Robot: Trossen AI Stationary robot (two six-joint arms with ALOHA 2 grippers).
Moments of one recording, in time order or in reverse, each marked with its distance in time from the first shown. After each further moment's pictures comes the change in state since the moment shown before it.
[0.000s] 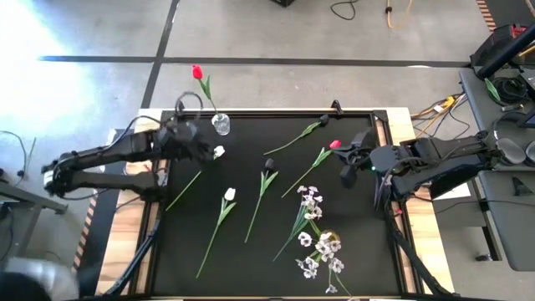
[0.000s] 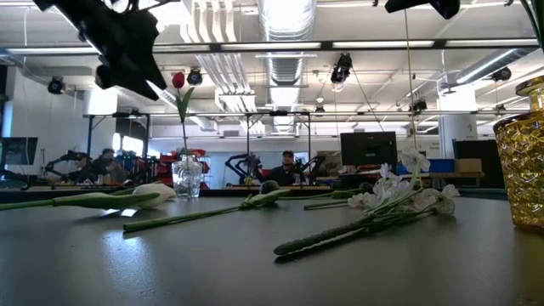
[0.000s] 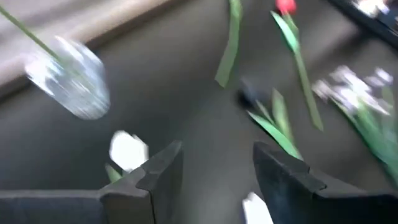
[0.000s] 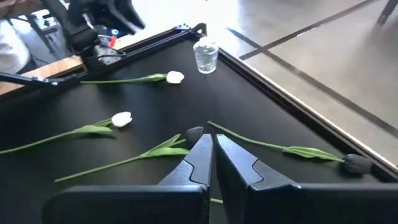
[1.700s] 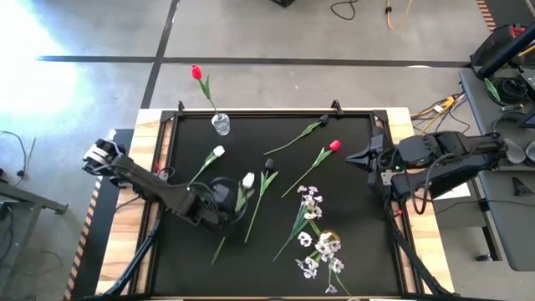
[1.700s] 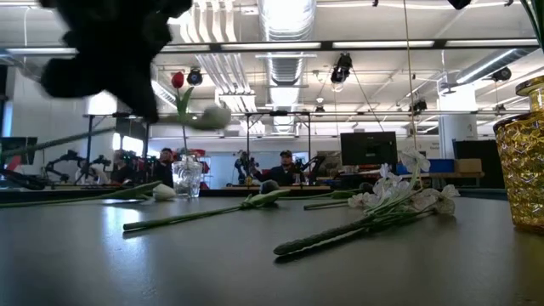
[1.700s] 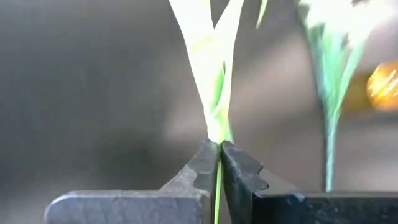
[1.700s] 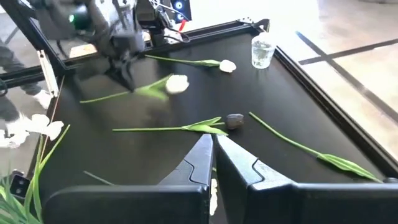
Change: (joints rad) left arm -0.721 0.643 0.212 0.035 -0.252 -1.002; right arm -0.006 -0.177 0.005 -0.083 -0.268 -0.188
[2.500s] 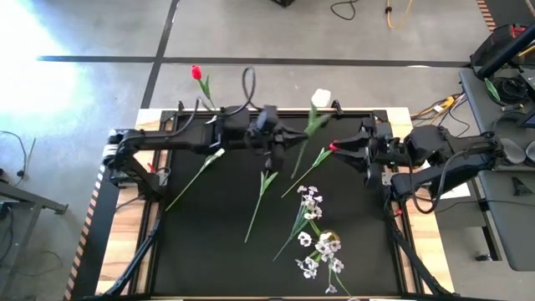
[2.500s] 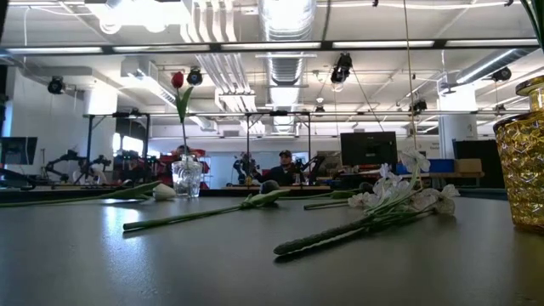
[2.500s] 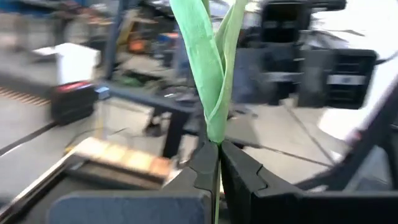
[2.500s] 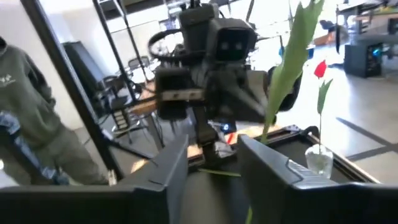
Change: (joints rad) left arm 0.530 0.166 0.581 0.734 0.463 1.218; right arm 0.000 0.105 0.022 0.596 -0.016 -0.044
